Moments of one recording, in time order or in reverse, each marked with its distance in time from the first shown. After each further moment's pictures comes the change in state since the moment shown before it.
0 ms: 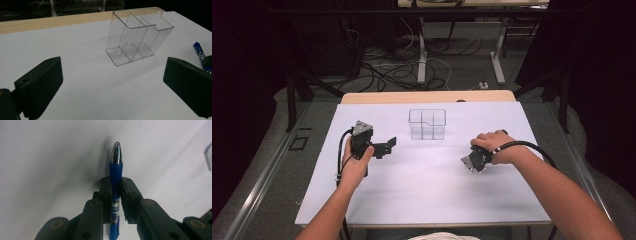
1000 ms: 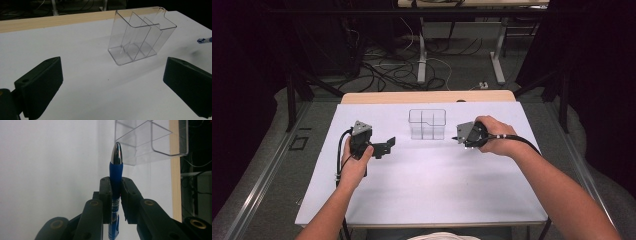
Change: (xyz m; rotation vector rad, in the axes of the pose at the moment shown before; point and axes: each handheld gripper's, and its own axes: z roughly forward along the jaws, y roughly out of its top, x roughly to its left) left arm 0.003 -0.001 0.001 -0.004 0.017 -0.004; right arm -0.036 -0.015 -0.048 -0.294 -0.232 0.632
